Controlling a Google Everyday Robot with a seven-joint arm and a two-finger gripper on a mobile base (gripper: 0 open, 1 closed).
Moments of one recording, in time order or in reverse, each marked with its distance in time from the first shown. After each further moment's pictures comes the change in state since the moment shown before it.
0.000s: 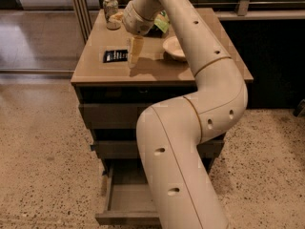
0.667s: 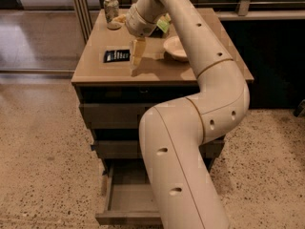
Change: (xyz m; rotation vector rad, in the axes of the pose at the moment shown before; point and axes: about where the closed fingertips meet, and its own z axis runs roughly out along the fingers) arm 0.009 0.006 0.001 -0.003 -0.015 0.008
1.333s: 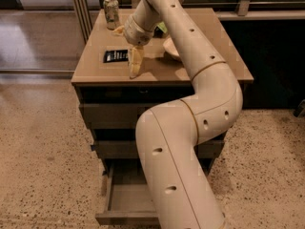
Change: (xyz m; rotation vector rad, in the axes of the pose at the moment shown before) arm 0.007 0.019 0.033 -0.095 -0.003 0.052
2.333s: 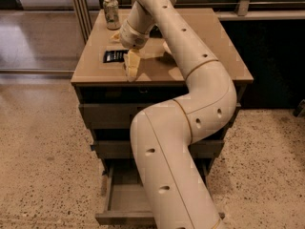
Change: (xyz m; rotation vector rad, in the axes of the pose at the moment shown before) arm -0.009 0.014 0.012 -0.084 0.009 0.068
